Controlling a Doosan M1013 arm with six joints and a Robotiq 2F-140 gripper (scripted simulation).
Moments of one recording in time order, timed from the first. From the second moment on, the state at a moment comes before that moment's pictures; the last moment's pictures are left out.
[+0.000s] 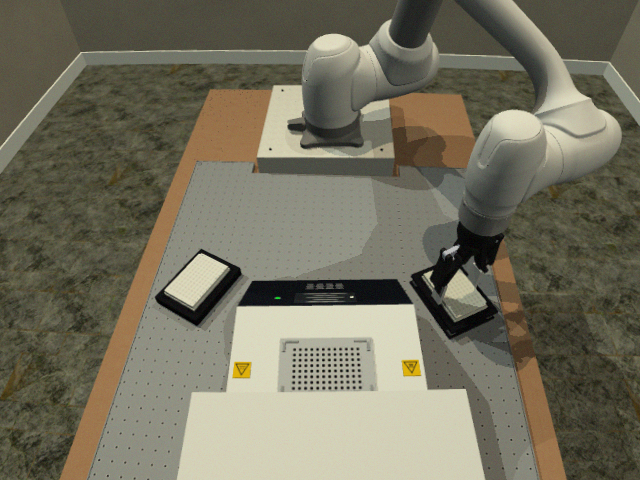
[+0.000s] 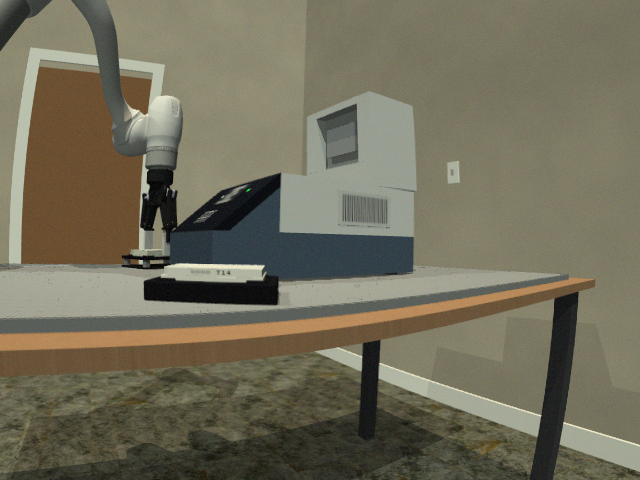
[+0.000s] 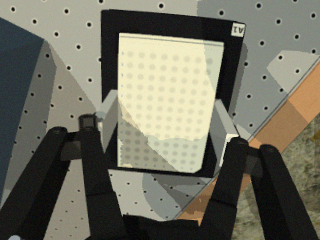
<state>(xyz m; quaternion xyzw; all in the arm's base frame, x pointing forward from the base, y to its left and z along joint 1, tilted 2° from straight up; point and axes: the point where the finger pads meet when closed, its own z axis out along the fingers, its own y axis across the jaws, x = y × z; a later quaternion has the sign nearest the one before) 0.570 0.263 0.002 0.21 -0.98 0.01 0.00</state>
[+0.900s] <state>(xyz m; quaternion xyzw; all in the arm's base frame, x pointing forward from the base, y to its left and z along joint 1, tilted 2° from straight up) 0.570 0.265 0.080 0.21 -0.98 0.01 0.00</state>
